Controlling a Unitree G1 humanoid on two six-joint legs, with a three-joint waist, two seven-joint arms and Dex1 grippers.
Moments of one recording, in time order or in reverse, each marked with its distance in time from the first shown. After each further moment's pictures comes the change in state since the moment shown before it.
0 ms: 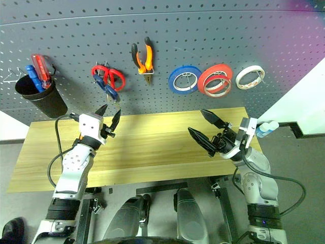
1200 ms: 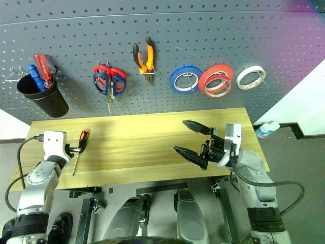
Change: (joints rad) left arm 0.105 0.170 0.244 0.081 -0.100 0.355 0.033; right arm 0.030 -0.078 0.123 -0.098 -0.034 0.026 0.082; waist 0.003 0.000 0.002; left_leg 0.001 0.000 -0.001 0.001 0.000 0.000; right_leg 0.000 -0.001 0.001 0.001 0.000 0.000
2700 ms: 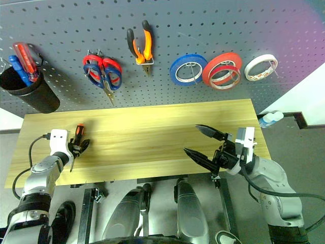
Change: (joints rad) left arm -0.179 0.051 -0.014 0.393 -0.031 0.032 -0.134; right arm 0.159 -0.103 -0.108 -0.191 0.041 0.117 -0.143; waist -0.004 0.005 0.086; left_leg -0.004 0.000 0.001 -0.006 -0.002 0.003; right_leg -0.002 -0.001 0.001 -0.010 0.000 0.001
